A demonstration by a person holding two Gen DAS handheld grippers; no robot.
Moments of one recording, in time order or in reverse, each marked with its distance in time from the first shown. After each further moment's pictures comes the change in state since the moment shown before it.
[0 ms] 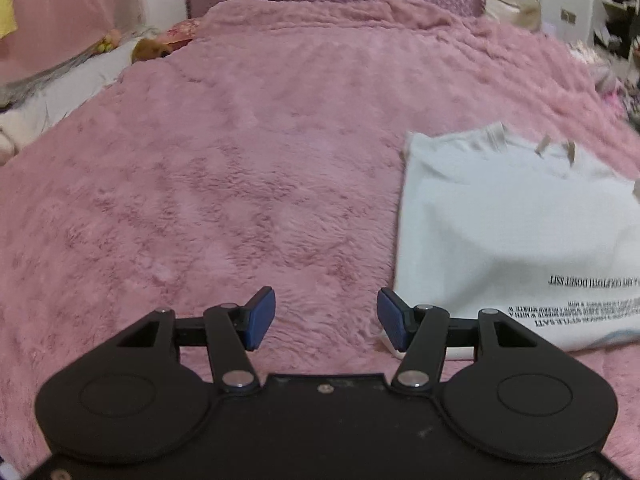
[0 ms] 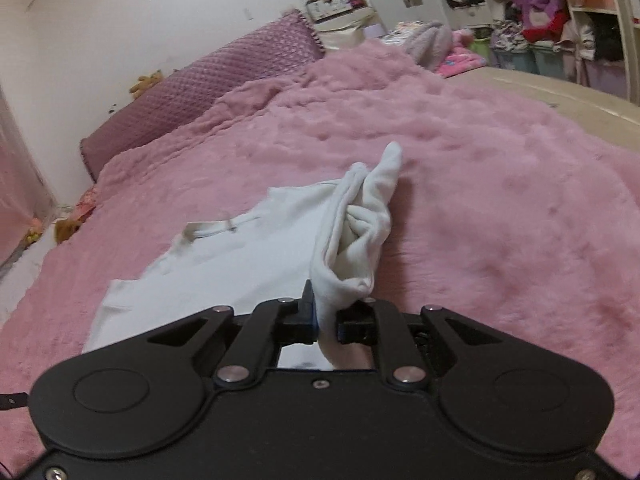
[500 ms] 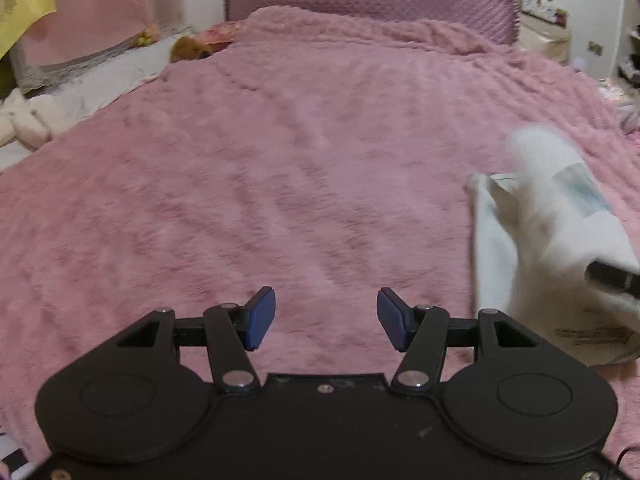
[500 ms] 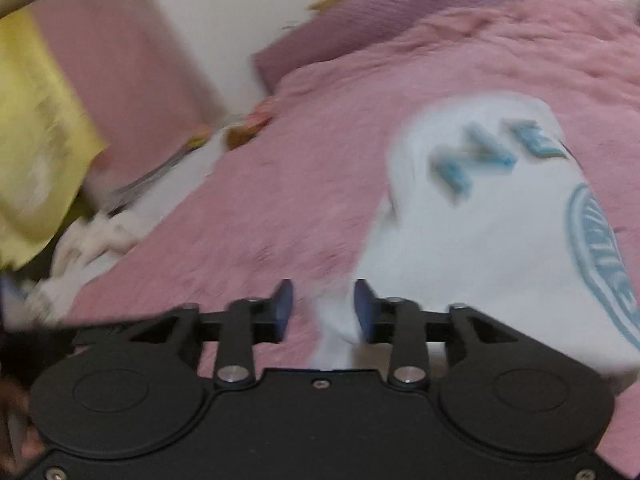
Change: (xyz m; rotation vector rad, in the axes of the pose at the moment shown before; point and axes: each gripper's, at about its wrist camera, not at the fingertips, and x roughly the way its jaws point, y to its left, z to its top) left arm -0.033 0.083 0.011 -0.074 -0.025 0.054; right arm 0.019 0.232 -0.076 -0.188 0.196 0.506
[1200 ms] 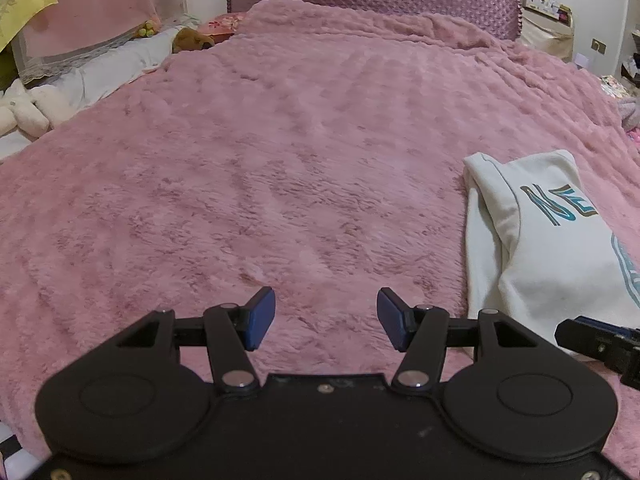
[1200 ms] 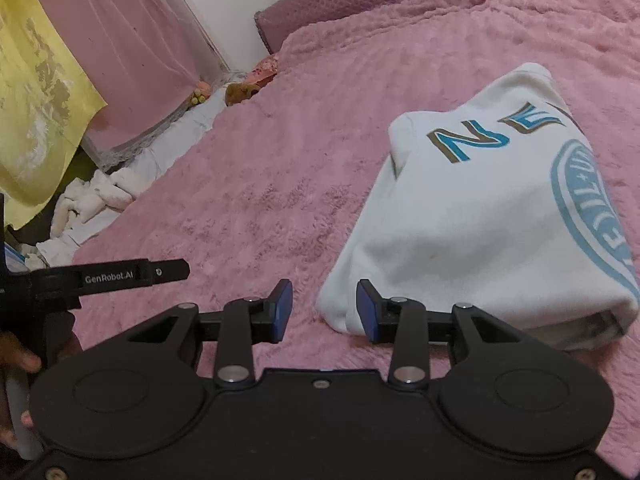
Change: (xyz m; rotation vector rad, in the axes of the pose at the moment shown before) left arm 0.004 -0.008 -0.006 0.000 0.016 -0.016; right arm -0.001 0.005 -0.018 0.004 0.141 -0.036
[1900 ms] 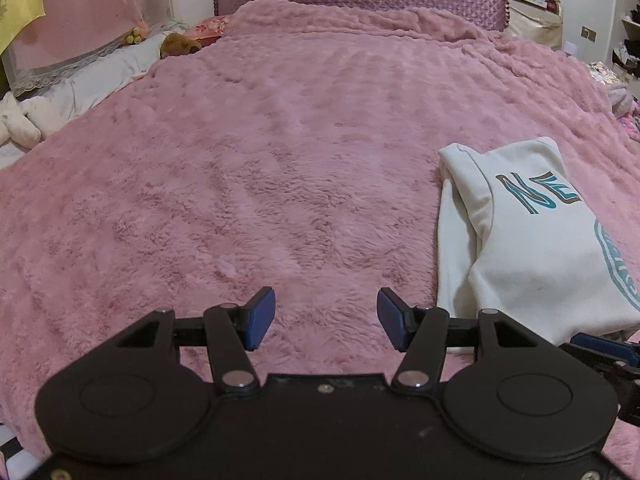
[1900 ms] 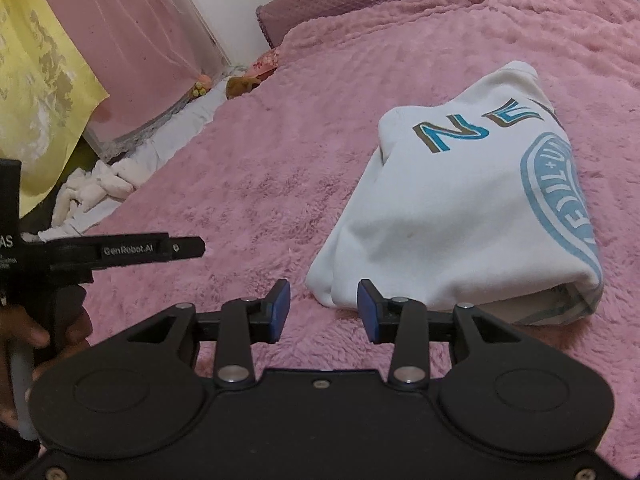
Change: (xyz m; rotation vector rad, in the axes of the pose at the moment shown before) left arm -0.009 -0.029 -0.003 0.039 0.007 -0.006; right arm -0.019 -0.007 -0.010 -0.015 0.022 0.000
